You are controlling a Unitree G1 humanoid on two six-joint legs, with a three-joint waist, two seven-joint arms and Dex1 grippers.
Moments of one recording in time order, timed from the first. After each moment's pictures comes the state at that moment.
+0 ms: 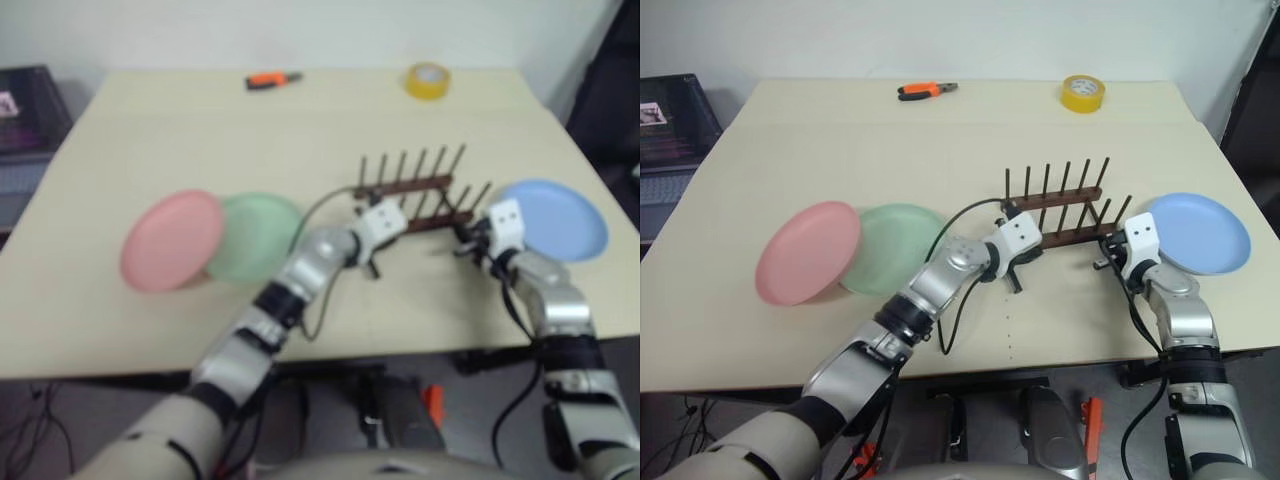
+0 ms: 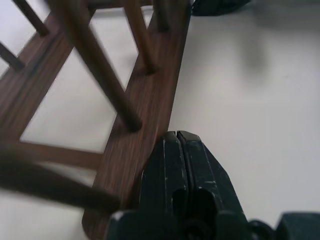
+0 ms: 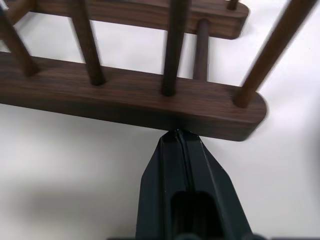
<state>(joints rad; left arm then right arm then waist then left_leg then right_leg) -0.85 0.05 -0.46 0.63 0.13 0.26 -0.60 -0.41 -0.45 -0.08 0.29 0.15 0.36 0.48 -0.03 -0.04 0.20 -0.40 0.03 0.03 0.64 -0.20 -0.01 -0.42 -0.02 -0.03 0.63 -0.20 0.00</state>
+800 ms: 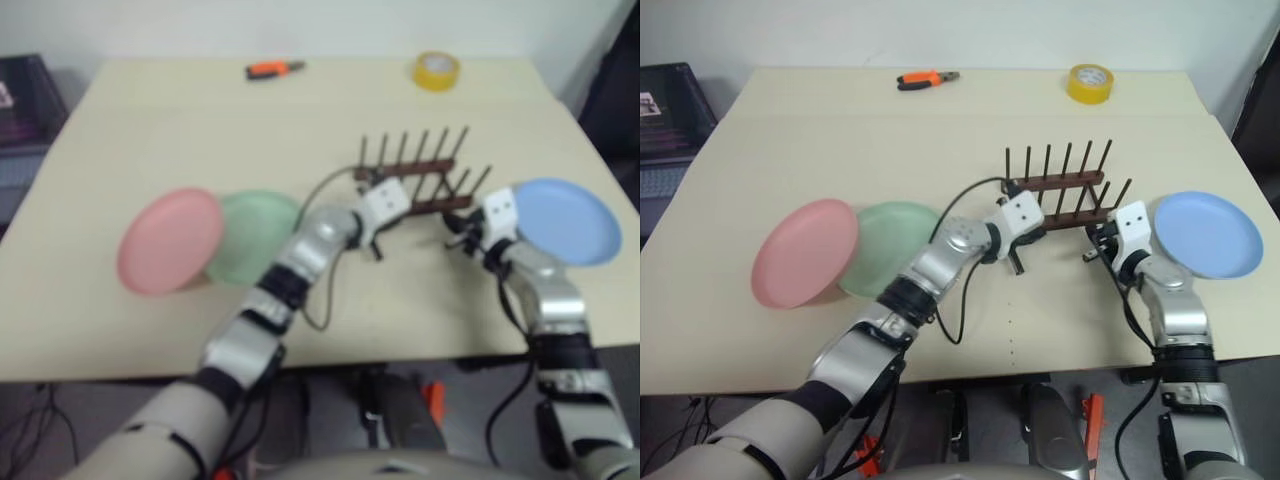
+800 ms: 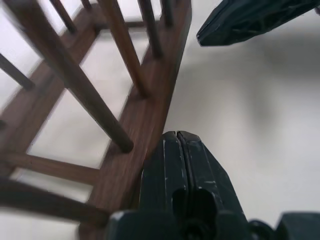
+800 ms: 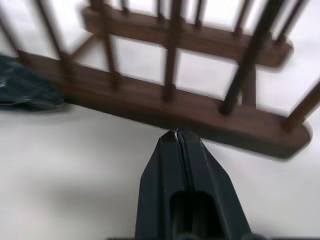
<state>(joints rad) -0.84 0.10 -0.39 0.38 0.11 0.37 -0.73 -0.35 -0.57 -0.08 -0.02 0.23 0.49 0.64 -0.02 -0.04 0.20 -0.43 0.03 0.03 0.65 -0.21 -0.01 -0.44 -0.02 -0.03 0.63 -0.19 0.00</state>
